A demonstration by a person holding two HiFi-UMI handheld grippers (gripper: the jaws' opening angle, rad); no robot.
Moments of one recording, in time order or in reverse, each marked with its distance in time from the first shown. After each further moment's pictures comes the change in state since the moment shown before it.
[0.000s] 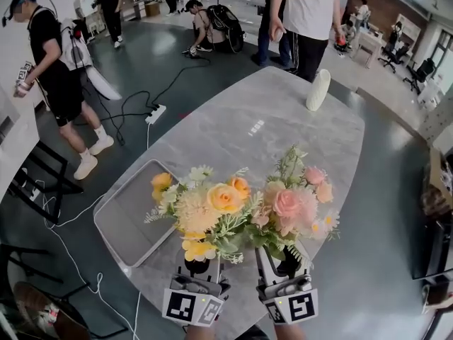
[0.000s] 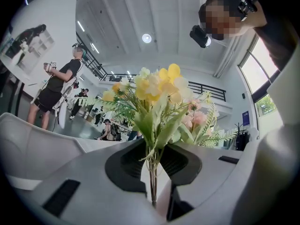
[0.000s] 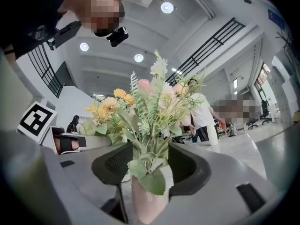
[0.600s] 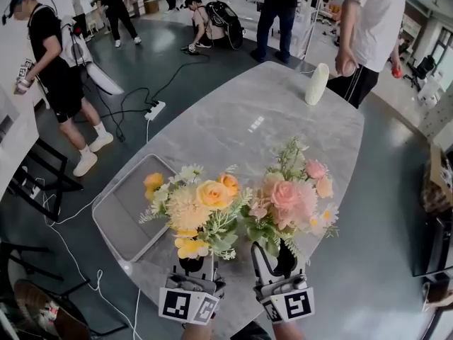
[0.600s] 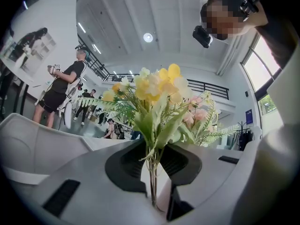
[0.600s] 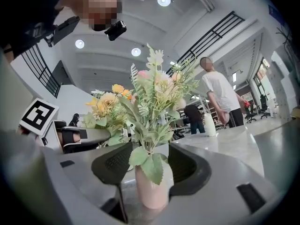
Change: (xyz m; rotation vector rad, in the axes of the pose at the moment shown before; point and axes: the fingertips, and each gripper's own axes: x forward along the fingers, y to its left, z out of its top) left arm -0.011 0.007 -0.010 0.001 0.007 0.041; right arm -0.014 -0.001 -0.029 0.032 0.076 -0.002
